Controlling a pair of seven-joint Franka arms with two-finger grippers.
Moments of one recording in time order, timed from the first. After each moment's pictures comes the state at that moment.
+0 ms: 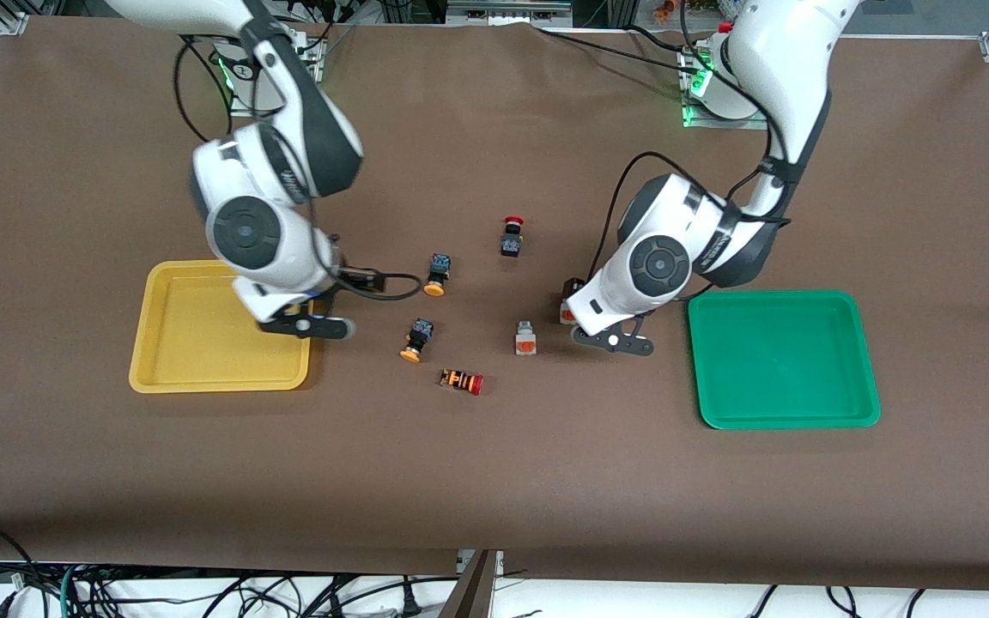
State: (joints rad) left arm -0.40 0.61 -0.13 -1.66 -0.07 2.13 -0.30; right arm 0.46 0.49 0.03 -1.55 0.11 1.85 0.57
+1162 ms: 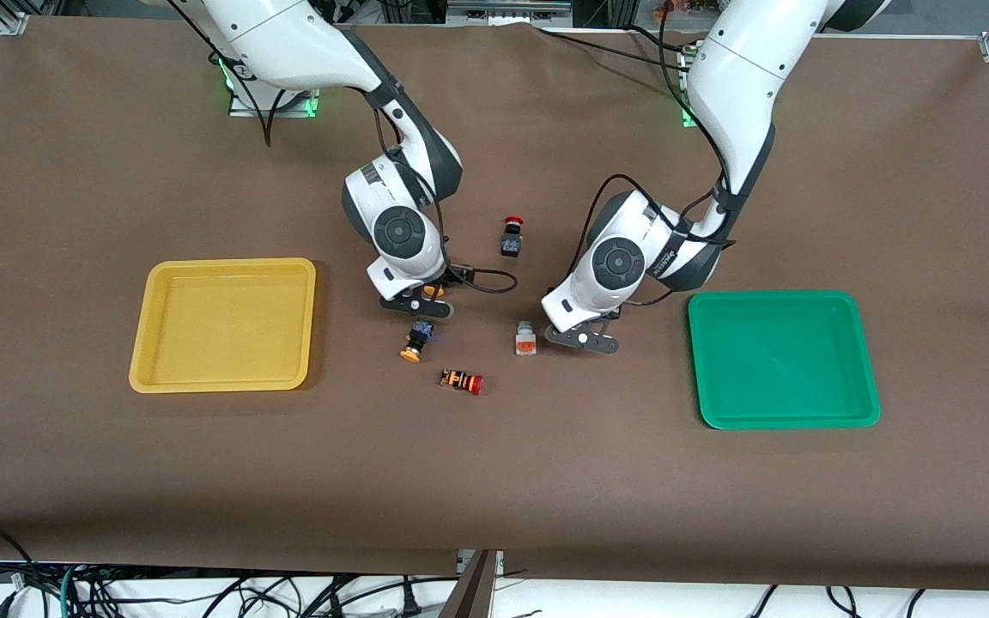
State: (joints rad) left arm -0.45 0.69 -0.12 -1.70 -0.04 2.28 -0.33; right arm 0.65 0.67 0.03 -1.74 0.15 2.27 0.74
